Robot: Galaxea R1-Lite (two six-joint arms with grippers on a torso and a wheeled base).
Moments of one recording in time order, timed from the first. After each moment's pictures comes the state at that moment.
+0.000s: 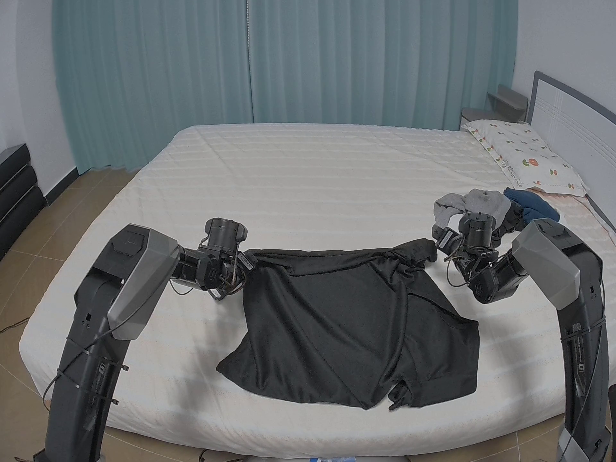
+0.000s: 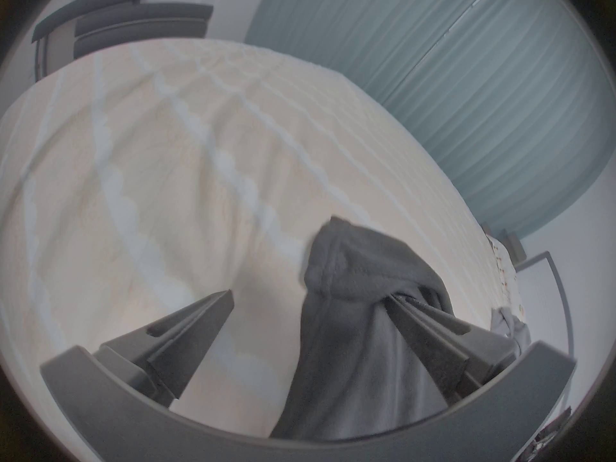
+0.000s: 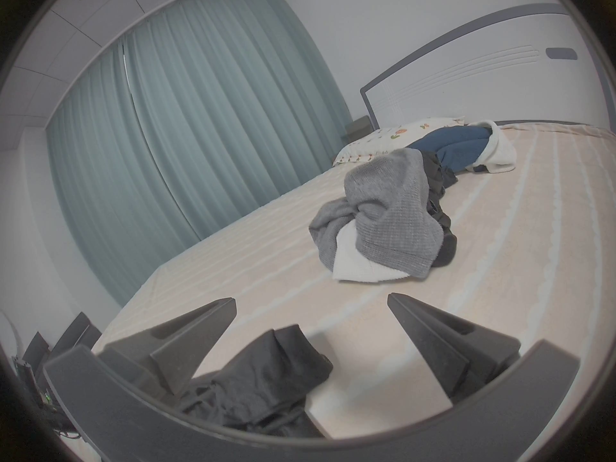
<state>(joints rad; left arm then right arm) -0.27 2.69 -1.86 -0.04 0.15 -0.94 0.14 2.58 -1.45 -0.89 -0.30 0.54</state>
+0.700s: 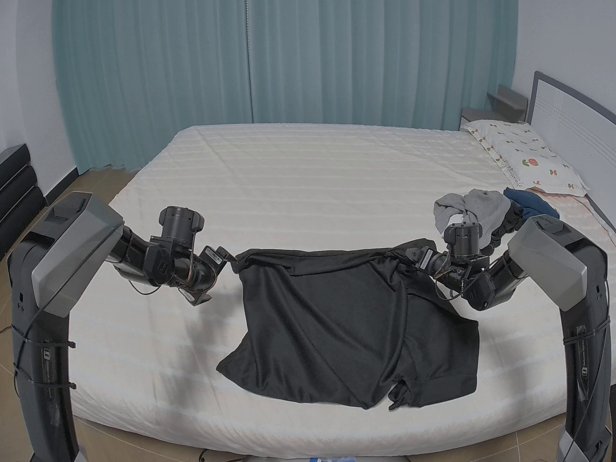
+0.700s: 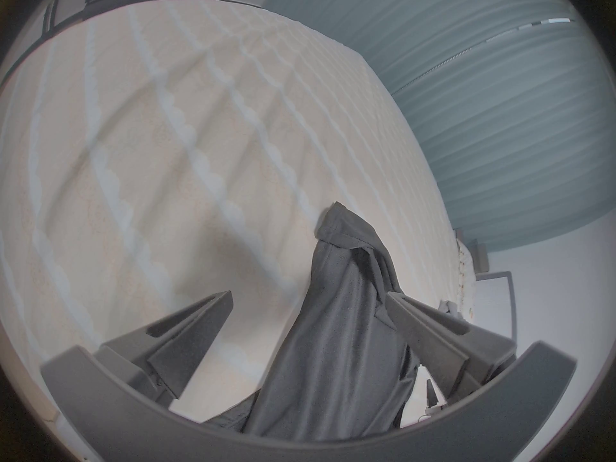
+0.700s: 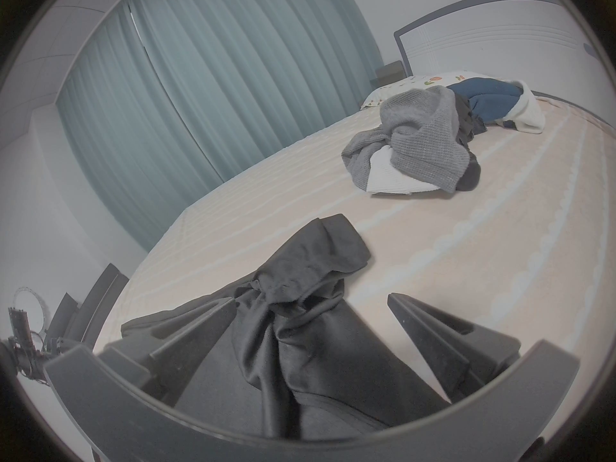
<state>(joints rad) -0.18 2.36 -1.39 -0.18 -0.11 -1.06 0.21 2.51 -1.33 -0.75 -0.13 0.55</state>
